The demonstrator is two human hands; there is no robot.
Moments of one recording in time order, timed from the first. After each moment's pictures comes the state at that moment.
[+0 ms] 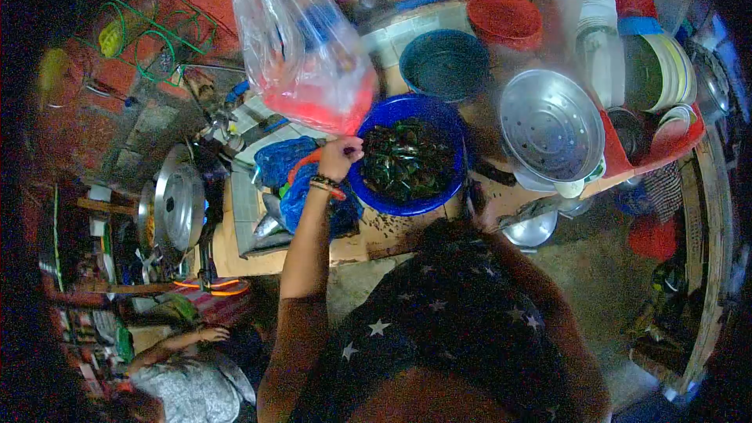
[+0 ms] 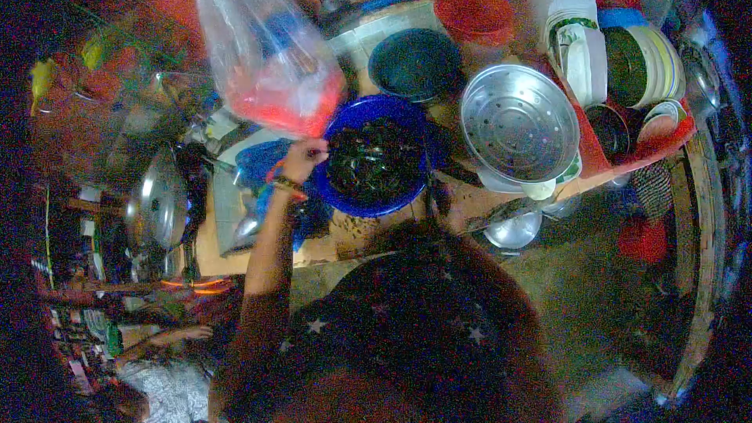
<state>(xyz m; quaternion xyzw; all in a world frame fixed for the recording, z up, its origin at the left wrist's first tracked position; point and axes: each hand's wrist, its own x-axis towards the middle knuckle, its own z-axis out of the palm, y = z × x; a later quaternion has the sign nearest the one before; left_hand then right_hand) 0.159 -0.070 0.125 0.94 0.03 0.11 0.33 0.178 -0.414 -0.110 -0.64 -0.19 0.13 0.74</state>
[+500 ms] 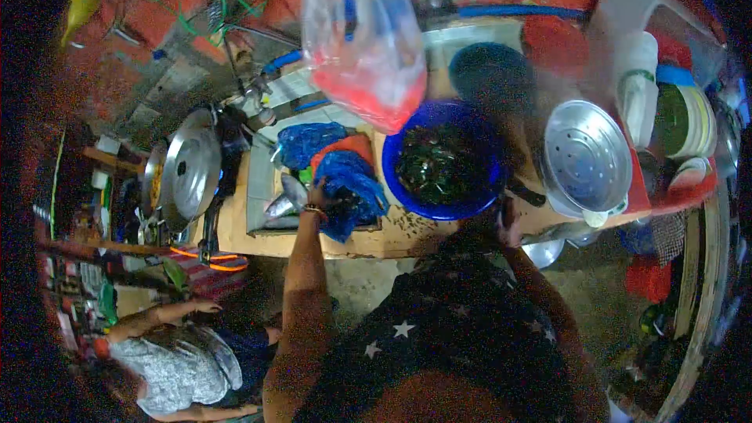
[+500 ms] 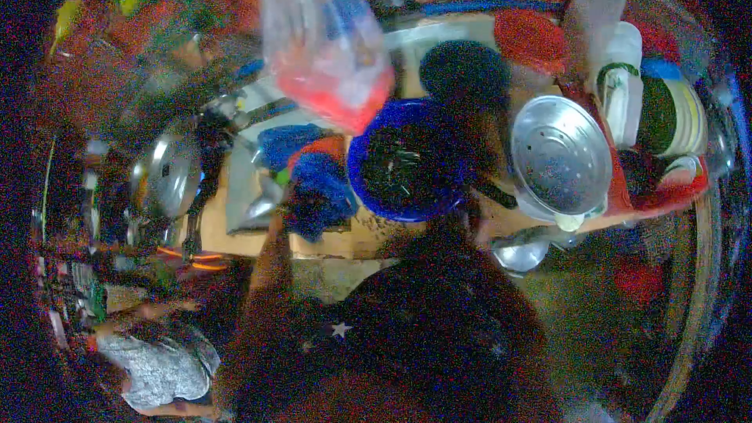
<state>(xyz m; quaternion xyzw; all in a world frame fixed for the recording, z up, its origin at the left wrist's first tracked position) 0.018 0.059 0.017 0.93 0.34 0.04 0.16 0.196 -0.437 -0.197 -0.29 0.10 0.19 0.93</state>
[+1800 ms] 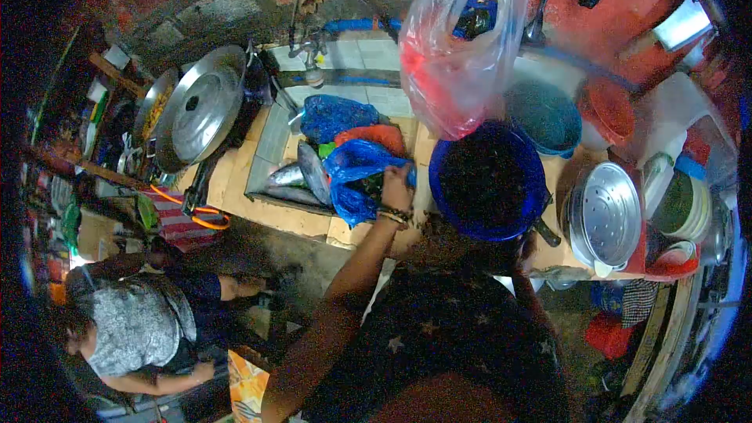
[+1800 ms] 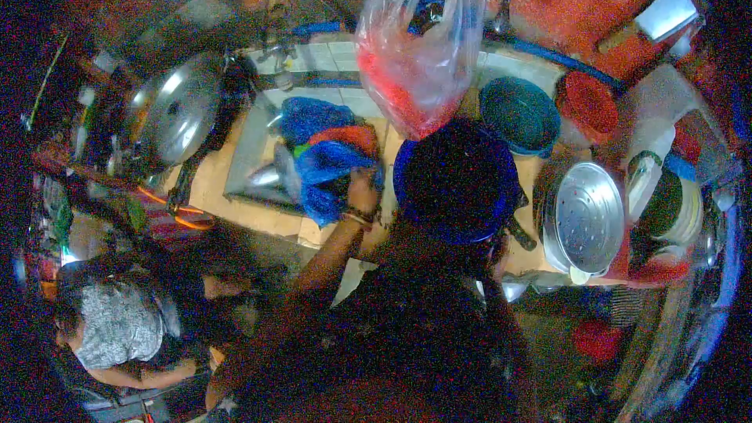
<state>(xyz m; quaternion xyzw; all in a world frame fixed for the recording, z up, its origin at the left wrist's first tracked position) 0.074 -0.079 0.029 0.88 0.34 0.20 0.27 0.192 -0.421 -0.060 -0.76 -0.20 0.04 0.61</state>
